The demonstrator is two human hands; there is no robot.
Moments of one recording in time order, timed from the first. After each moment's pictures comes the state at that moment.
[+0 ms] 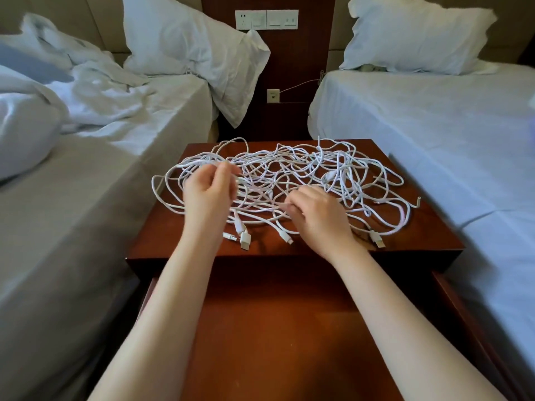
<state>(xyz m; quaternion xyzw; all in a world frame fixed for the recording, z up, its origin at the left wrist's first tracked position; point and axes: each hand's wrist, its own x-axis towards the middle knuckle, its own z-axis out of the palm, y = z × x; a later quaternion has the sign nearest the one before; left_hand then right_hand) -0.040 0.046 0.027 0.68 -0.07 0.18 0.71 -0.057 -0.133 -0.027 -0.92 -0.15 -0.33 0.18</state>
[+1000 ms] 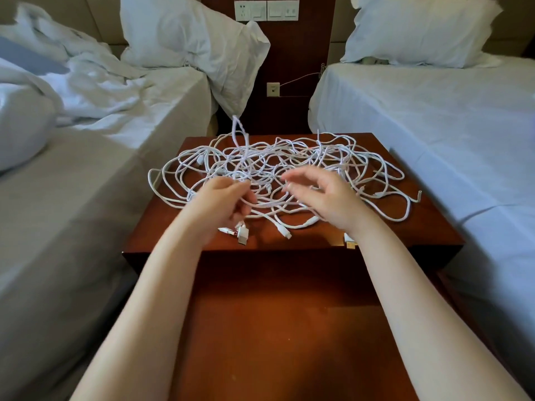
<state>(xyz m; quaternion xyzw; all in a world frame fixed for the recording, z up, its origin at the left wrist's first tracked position) -0.047 0.053 0.036 0.79 -0.05 -0.12 0.60 -0.075 -0.144 0.024 -0.86 -0.08 -0.07 0.50</state>
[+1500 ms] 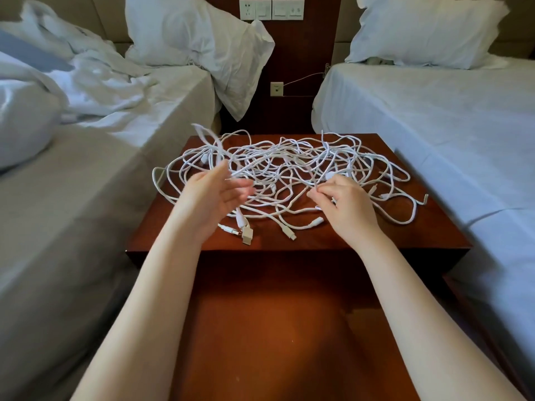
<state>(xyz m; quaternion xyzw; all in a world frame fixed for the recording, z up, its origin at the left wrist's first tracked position) -0.029 0.063 0.029 0.58 0.03 -0.10 0.80 -0.056 -0.166 -0.024 -0.92 -0.05 -0.28 0.27</state>
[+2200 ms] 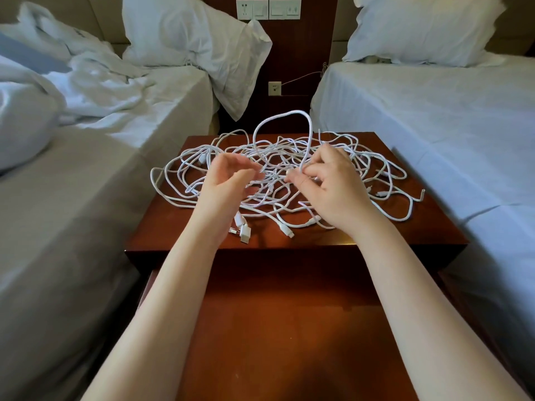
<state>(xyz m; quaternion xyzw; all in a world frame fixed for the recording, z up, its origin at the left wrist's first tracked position) -0.048 0.039 0.034 0.67 -0.10 0.01 0.74 -0.075 -0.135 0.032 -0.92 -0.08 -0.25 0.28</state>
